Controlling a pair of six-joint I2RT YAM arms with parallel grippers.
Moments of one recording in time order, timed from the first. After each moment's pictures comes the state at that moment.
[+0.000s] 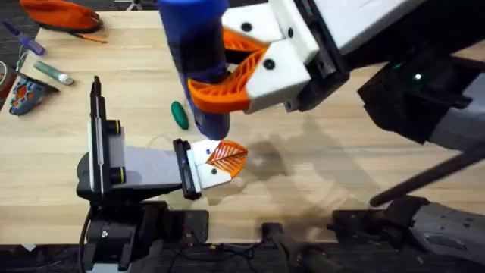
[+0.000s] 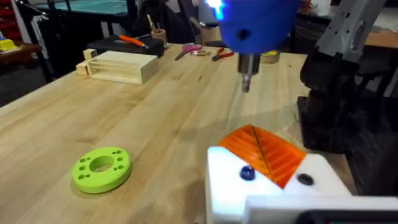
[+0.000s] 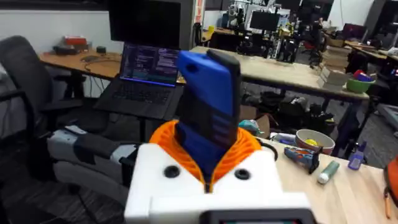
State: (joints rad) left arm 0.00 0.01 0.01 -0.15 1.27 0.12; right arm 0.68 1.27 0.87 0.80 -1.16 0.21
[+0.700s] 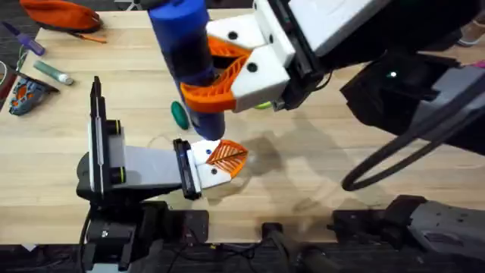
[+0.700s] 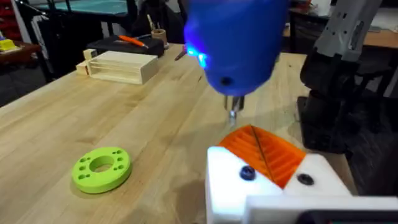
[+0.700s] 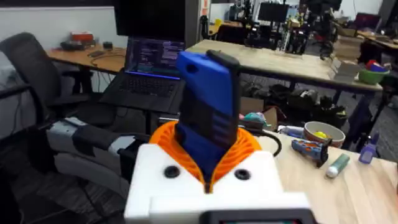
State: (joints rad) left arm 0.00 0.01 0.01 -0.15 1.26 0.12; right arm 0.69 1.34 0.88 0.82 -1.17 0.21
